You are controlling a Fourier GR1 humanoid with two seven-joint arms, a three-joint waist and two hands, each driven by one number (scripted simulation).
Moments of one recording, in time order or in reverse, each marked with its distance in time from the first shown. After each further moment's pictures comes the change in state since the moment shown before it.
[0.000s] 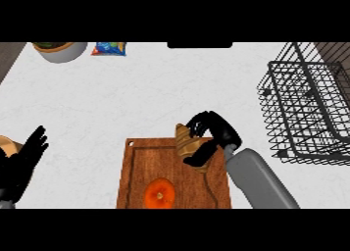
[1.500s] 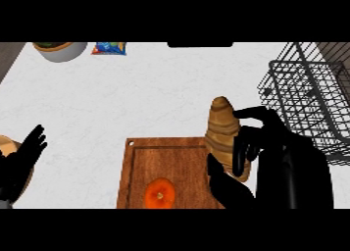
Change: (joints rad) left arm -0.002 0.001 0.015 -0.017 0.009 -0.020 0.022; right arm 0.092 -0.026 0.214 -1.124 0.940 0.087 0.733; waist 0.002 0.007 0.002
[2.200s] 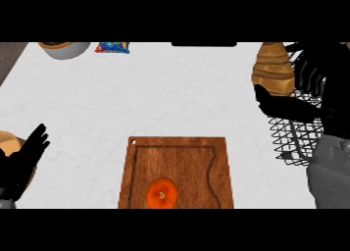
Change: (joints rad) left arm -0.006 -0.014 0.002 0.006 -0.018 -0.008 -0.028; right arm -0.128 -0.088 -0.538 0.269 -0.354 -0.117 -0.367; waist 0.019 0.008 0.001
